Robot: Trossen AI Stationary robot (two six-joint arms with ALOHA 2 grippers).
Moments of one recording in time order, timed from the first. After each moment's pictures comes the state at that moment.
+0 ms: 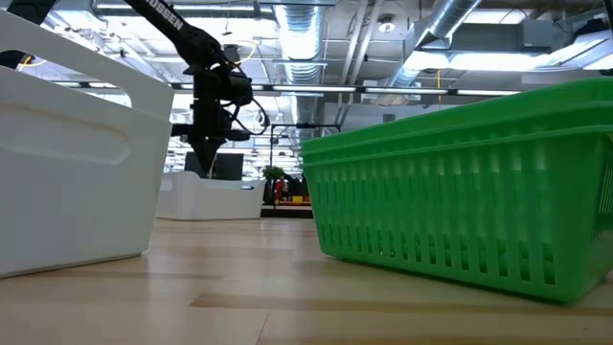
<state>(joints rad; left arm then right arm) 0.91 1.82 1.46 -0.96 -0.24 -0.50 0.46 2.03 2.22 -1.40 0.35 0.38</state>
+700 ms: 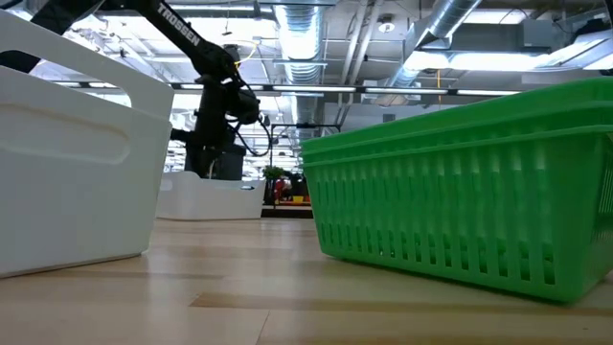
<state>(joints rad) 0.89 1.97 1.59 -1.16 -0.28 -0.43 0.48 2.03 2.22 -1.41 0.35 0.40</state>
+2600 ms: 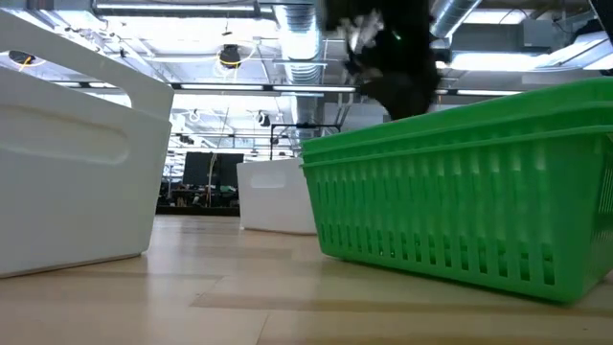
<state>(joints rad) -0.37 1.13 1.60 -1.14 -0.73 -0.76 0.13 2.02 1.86 -1.57 0.54 0.78</state>
